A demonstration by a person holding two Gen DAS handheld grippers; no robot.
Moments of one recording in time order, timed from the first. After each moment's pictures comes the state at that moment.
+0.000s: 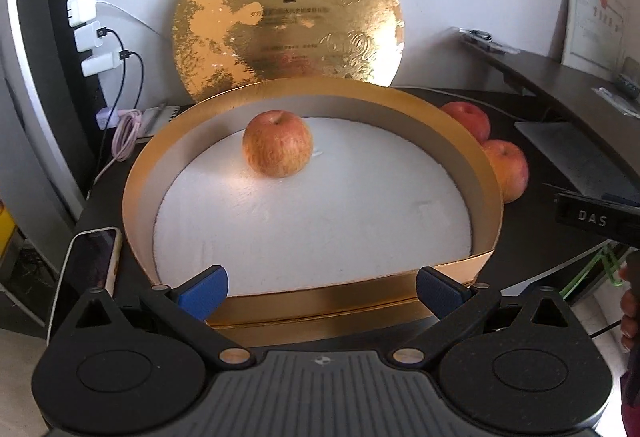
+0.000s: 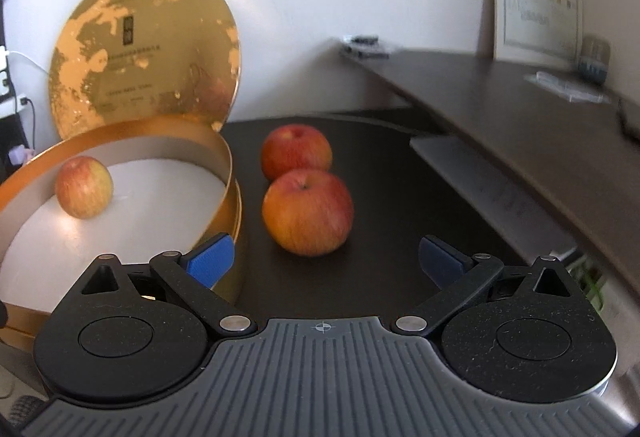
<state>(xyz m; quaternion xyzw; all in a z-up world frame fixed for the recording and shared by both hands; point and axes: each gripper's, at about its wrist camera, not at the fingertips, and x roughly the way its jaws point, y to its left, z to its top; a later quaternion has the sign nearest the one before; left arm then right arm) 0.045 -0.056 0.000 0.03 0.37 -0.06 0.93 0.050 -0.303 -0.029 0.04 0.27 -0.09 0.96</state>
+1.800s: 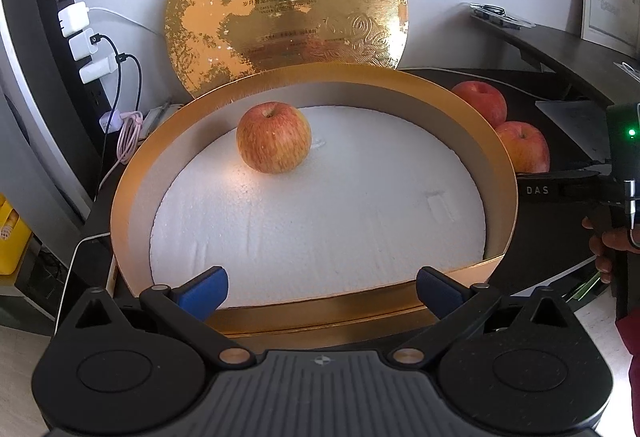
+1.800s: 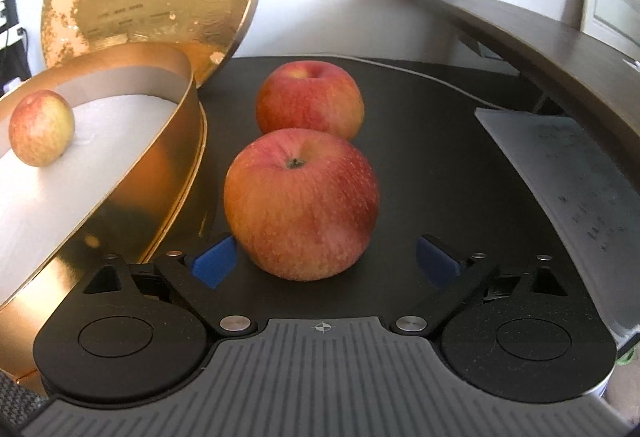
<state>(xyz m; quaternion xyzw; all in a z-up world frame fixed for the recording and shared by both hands) 0.060 -0.090 -0.007 0.07 0.39 -0.03 0.92 0.161 -0.334 -0.088 -0.01 0.34 0.00 0.94</state>
